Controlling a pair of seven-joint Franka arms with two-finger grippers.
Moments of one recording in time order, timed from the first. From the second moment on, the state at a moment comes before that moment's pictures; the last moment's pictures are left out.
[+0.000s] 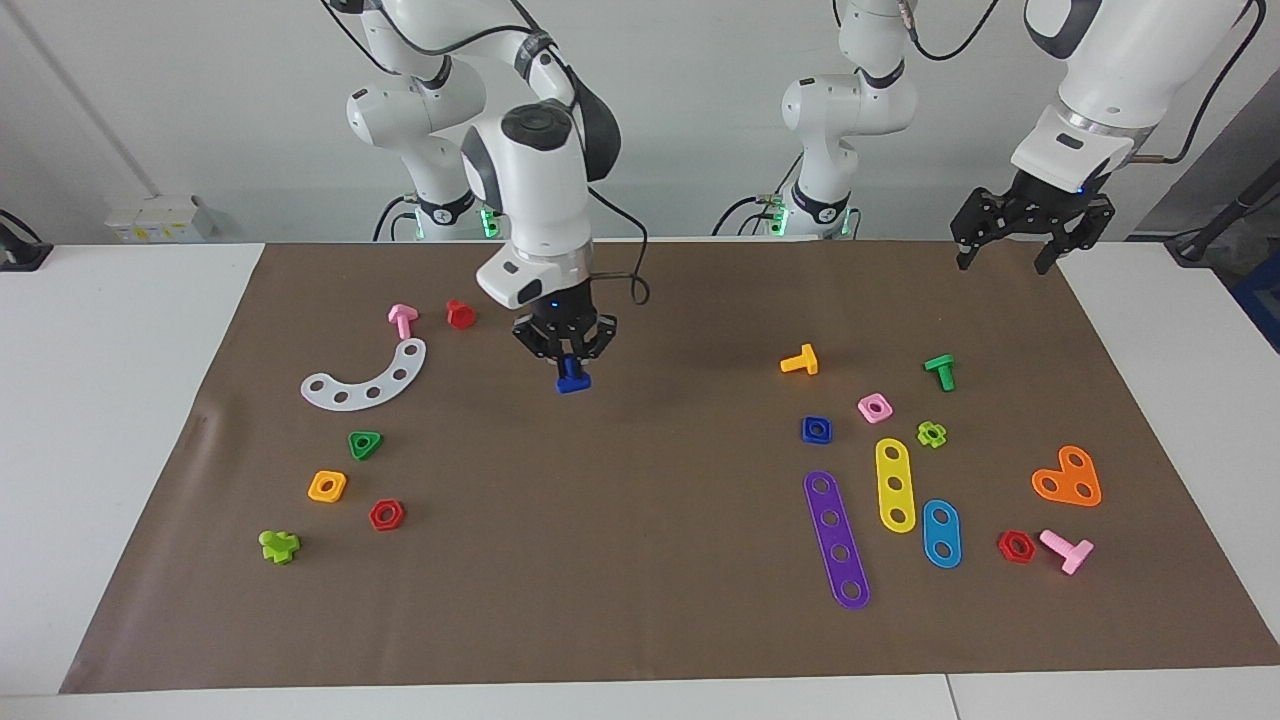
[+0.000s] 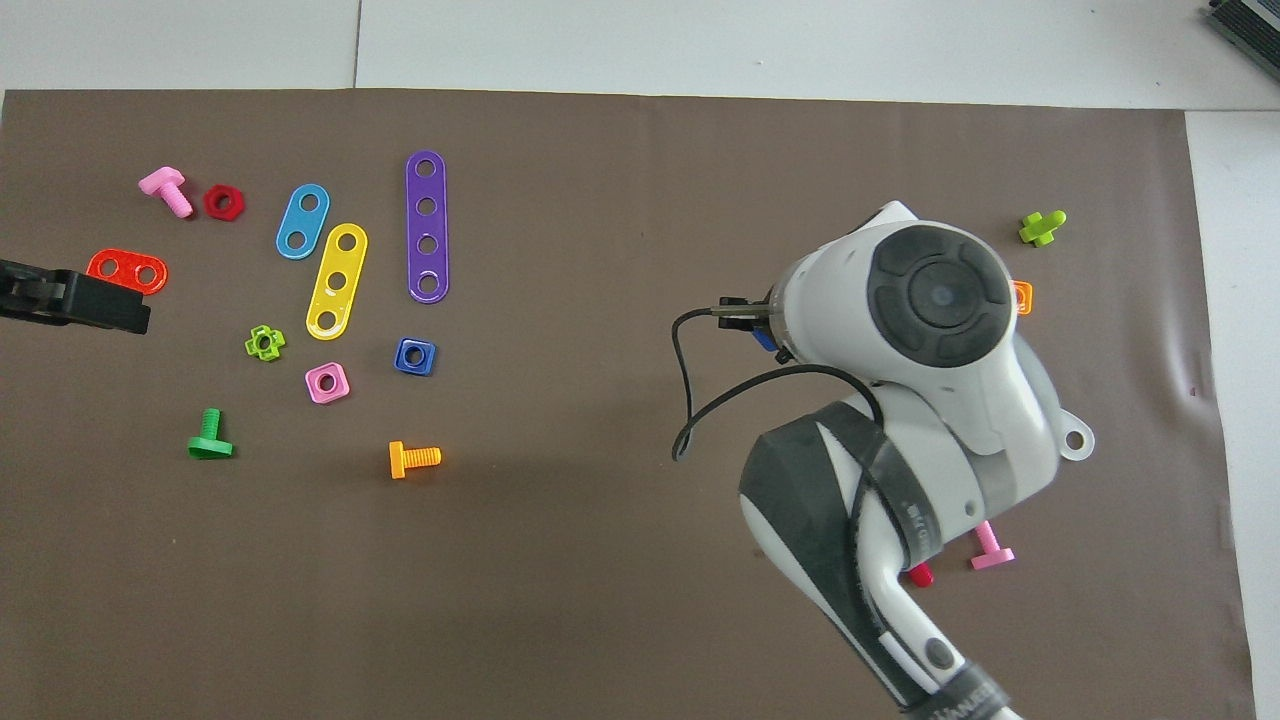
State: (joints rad) left arm -0.06 -0.01 0.00 -1.53 0.01 1.56 0.11; right arm 0.37 0.07 -0.04 -1.77 -0.06 2.01 0.41
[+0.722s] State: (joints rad) left arm -0.06 -0.01 0.00 -1.53 0.01 1.56 0.11; right arm 0.06 0.06 -0.04 -1.92 -0.02 2.09 0.00
